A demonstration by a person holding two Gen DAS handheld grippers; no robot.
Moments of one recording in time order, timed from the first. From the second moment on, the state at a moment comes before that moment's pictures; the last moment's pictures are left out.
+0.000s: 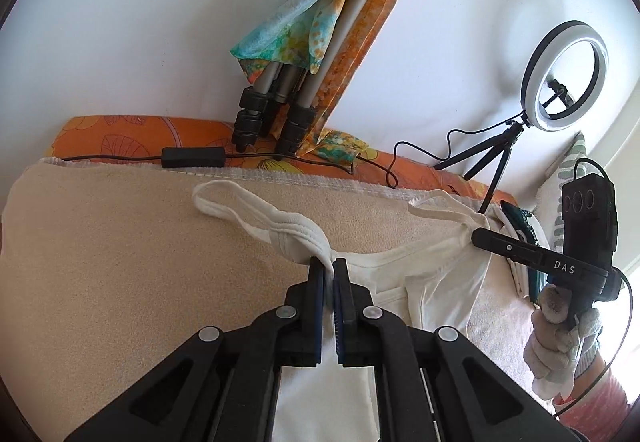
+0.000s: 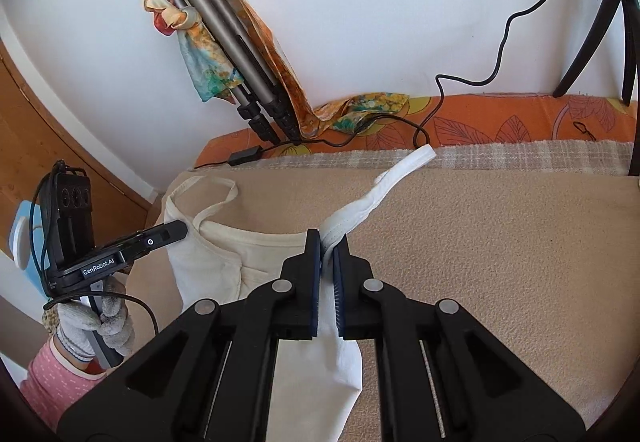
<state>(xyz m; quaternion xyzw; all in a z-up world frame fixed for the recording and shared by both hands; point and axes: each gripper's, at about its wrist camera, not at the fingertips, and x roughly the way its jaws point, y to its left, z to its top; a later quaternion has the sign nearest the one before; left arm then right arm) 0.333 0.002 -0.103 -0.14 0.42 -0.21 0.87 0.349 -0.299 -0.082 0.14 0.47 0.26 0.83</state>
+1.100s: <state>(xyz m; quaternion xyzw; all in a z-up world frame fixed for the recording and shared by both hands) 0.086 0.011 -0.128 -0.10 0.46 -0.18 0.86 0.079 -0.271 -0.044 0.07 0.48 0.24 0.84</state>
